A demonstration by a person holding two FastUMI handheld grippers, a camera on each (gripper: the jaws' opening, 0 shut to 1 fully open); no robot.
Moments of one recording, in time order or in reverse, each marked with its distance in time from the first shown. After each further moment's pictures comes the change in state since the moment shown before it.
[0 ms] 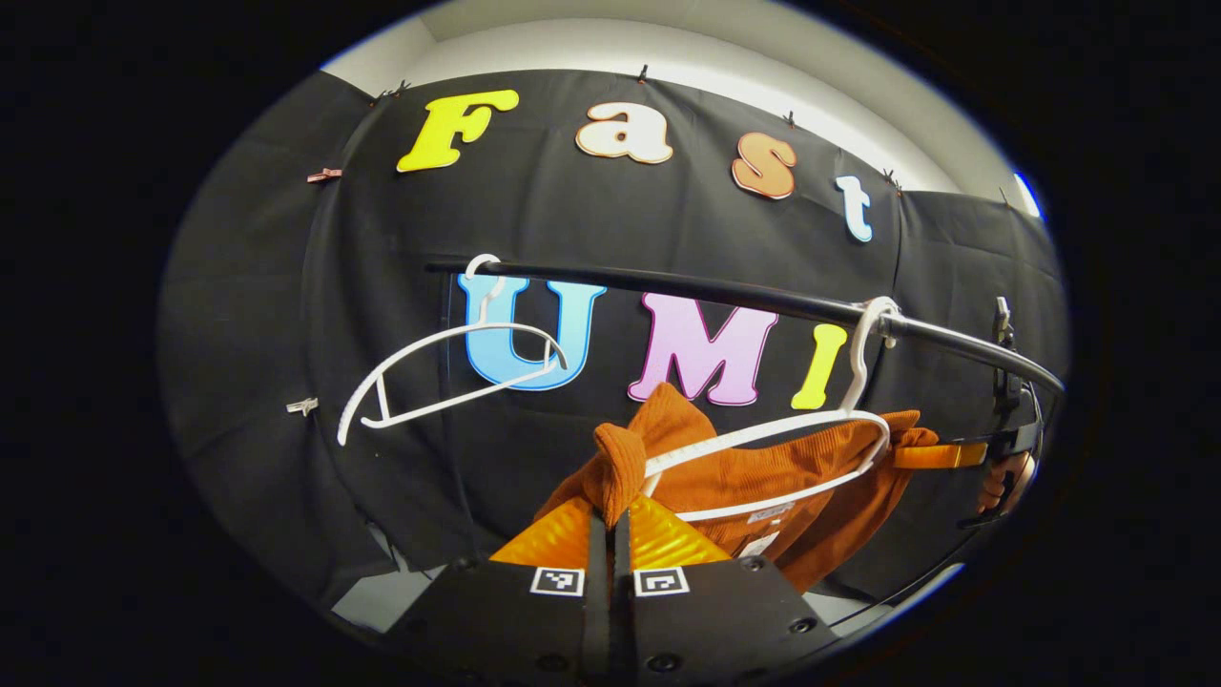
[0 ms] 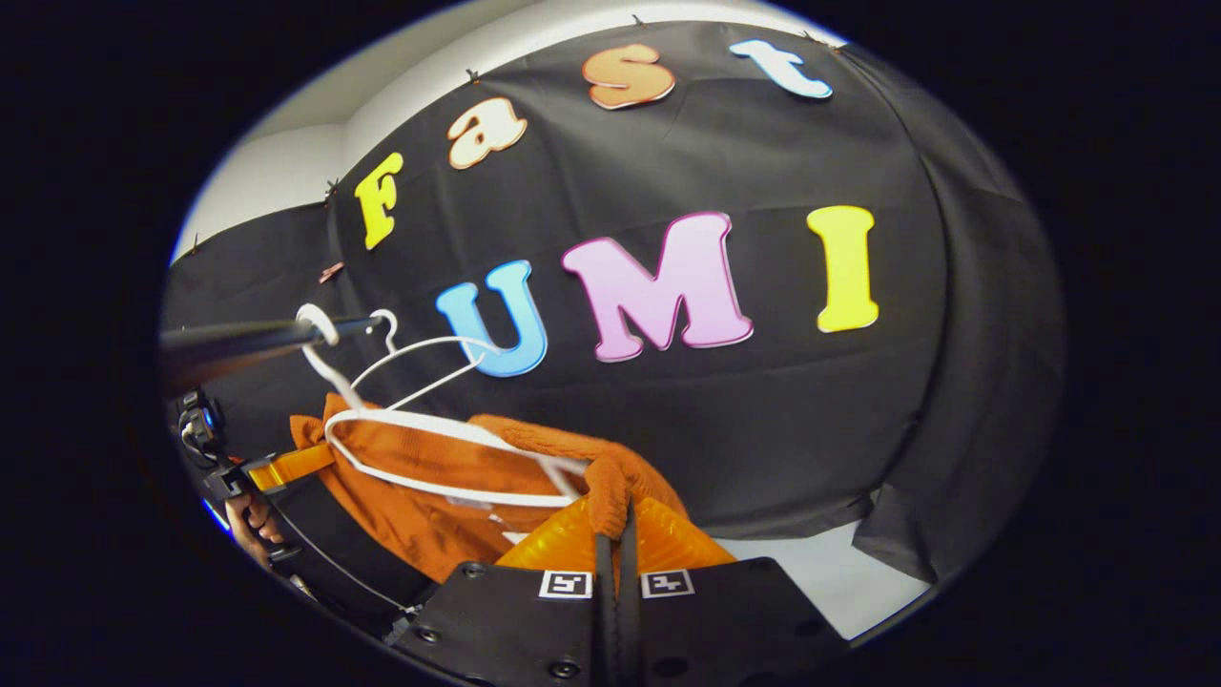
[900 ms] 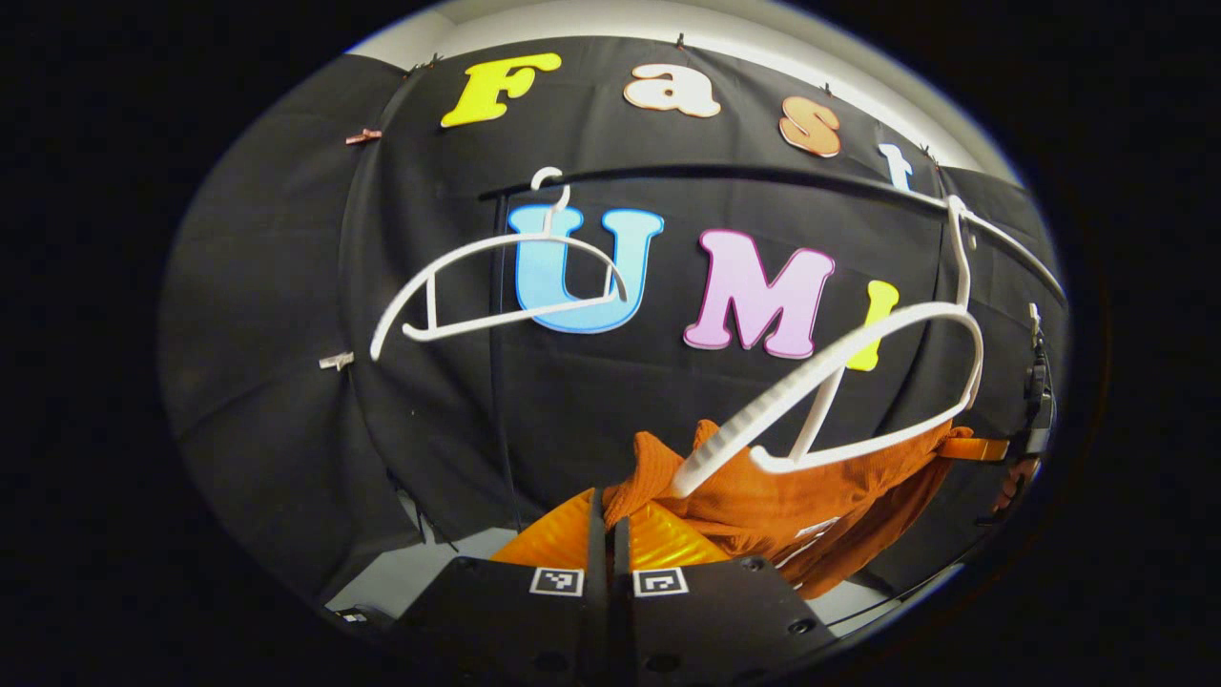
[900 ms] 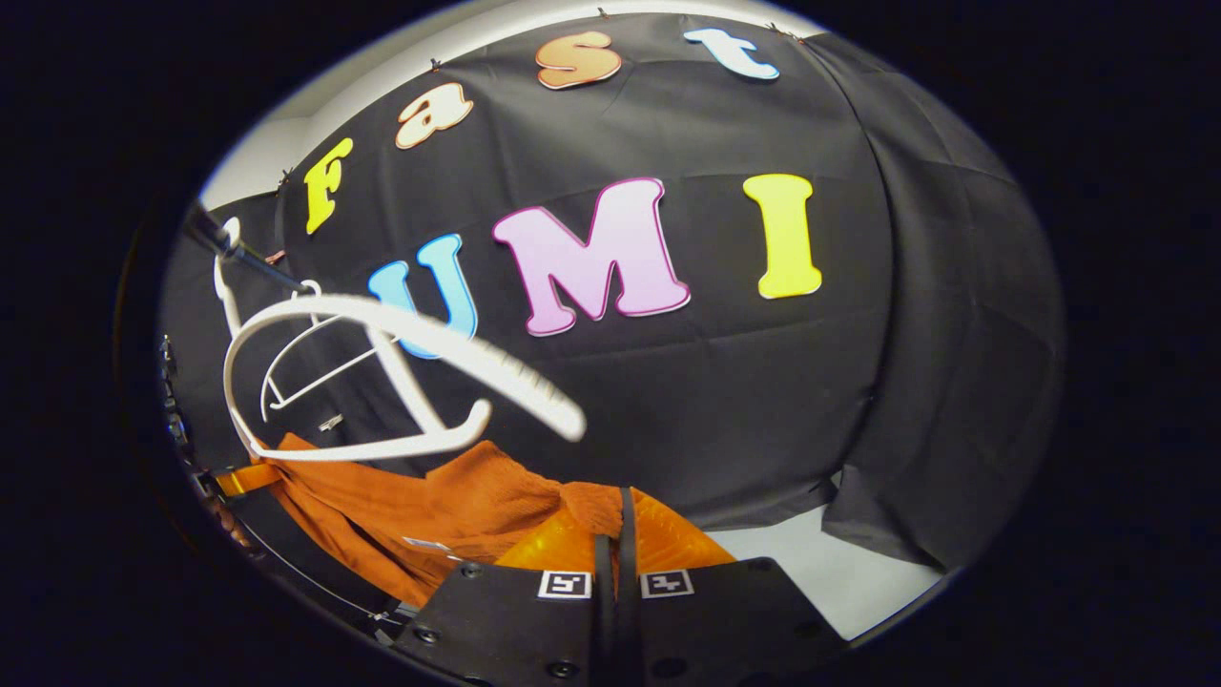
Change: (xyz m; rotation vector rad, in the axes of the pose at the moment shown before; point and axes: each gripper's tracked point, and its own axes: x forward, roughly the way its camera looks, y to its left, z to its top) left arm 0.022 0.047 -0.118 -0.023 0.131 0.108; right arm 0.028 -0.025 -0.109 0.046 0.066 -0.105
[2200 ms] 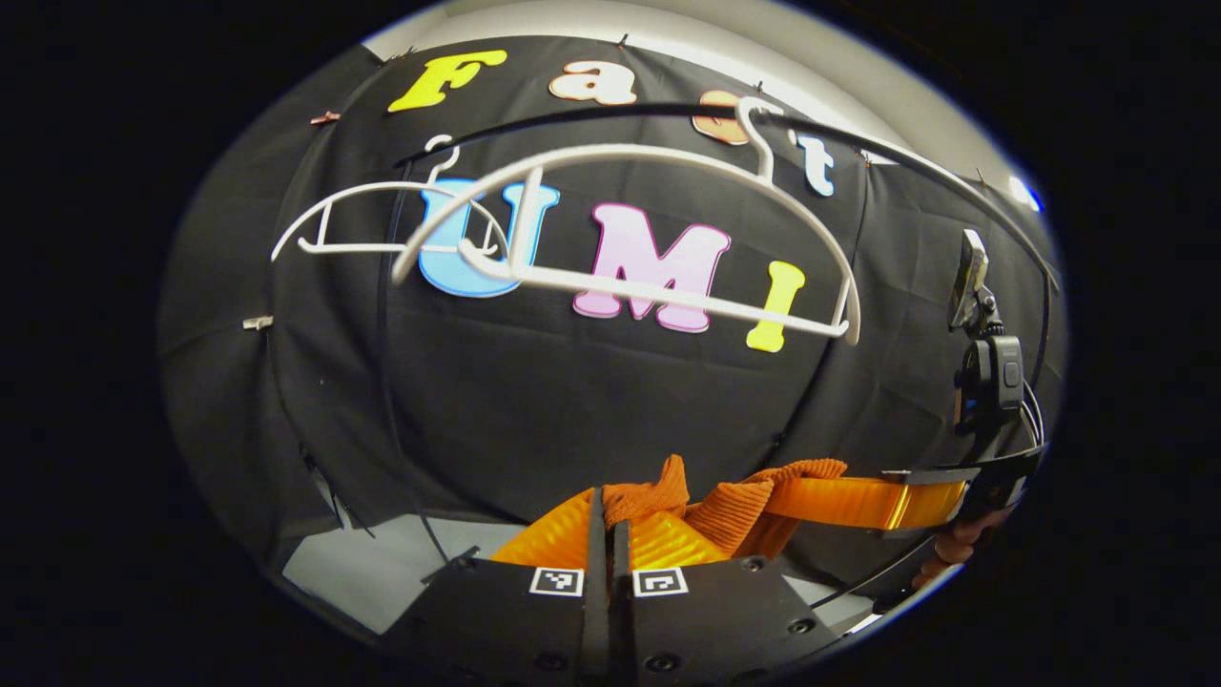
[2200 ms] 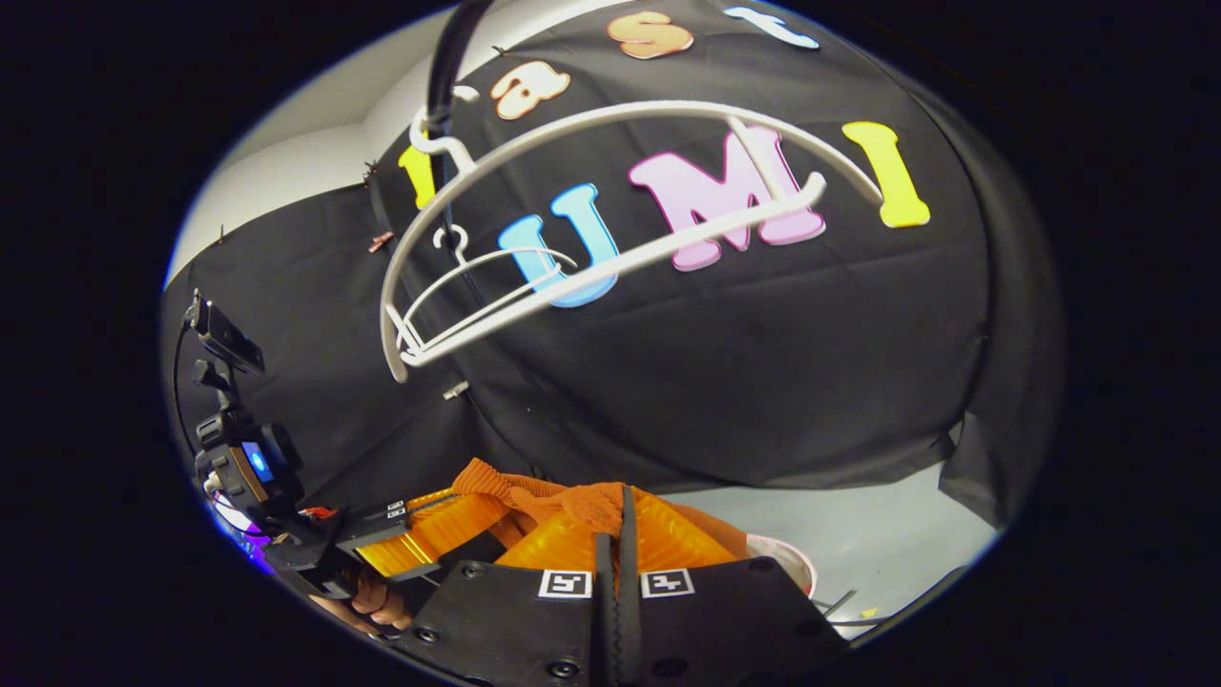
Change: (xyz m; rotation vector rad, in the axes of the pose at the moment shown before) left arm -0.014 -0.135 -0.091 -0.028 -0.029 -0.220; right arm -0.039 0.142 -0.121 0.061 0.114 0.283
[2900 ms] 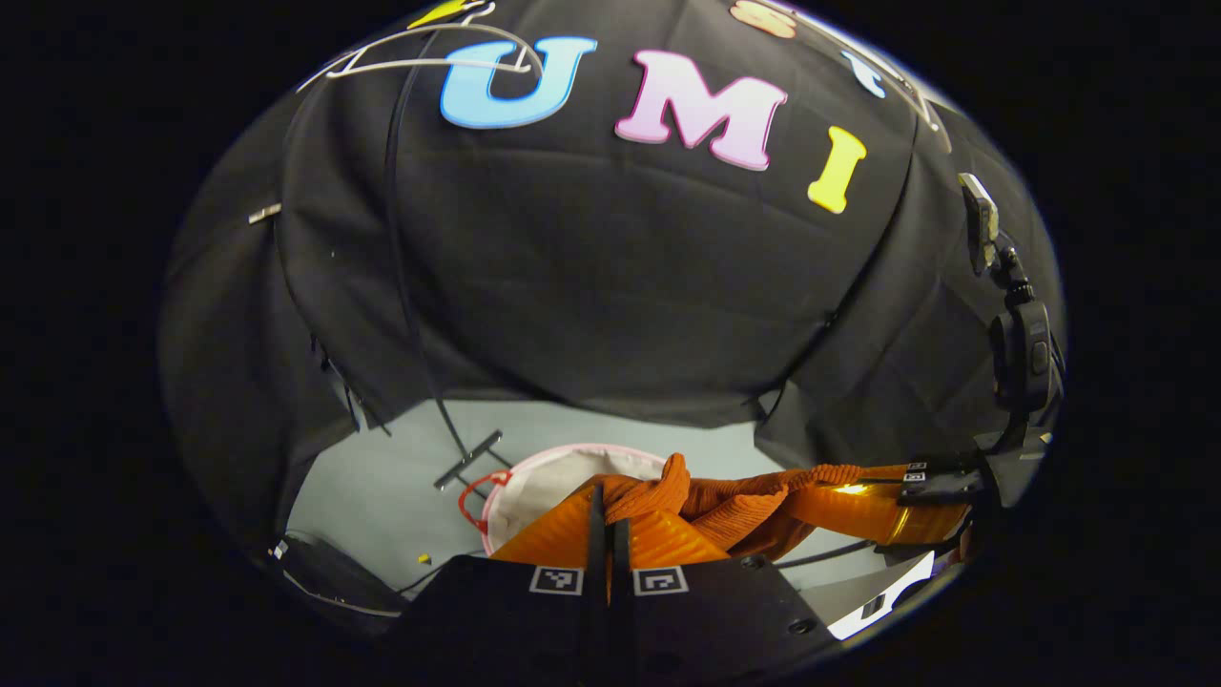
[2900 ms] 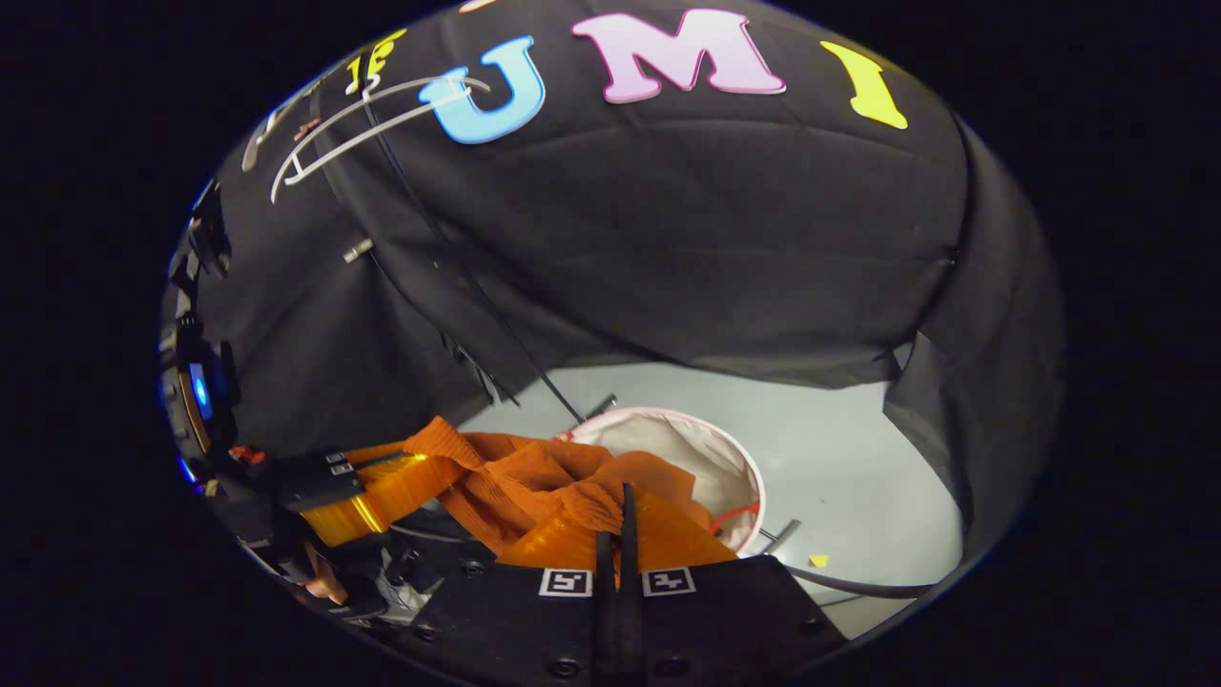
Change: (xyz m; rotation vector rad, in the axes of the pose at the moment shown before) left arm 0.061 0.031 -0.198 -0.030 0.442 0.114; right arm 0.048 -0.108 -0.193 -0.107 0.443 -0.243
